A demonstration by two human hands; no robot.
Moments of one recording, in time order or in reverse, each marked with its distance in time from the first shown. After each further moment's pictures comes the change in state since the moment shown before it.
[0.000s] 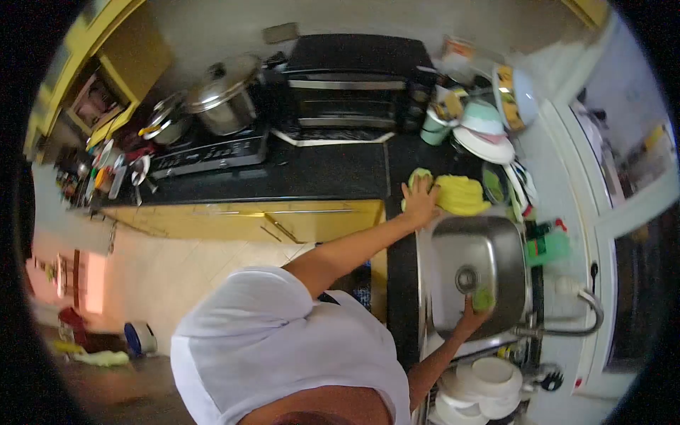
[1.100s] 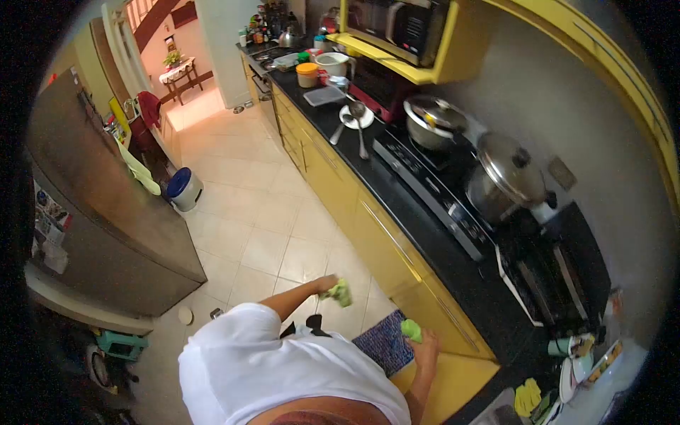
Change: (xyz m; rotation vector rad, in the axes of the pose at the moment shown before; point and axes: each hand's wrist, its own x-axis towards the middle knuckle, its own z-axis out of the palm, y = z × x) left_hand -0.570 -0.546 -0.107 -0.281 -0.060 -0.342; right_hand -0.333 -0.121 0.328 -0.605 -1.476 -1.117
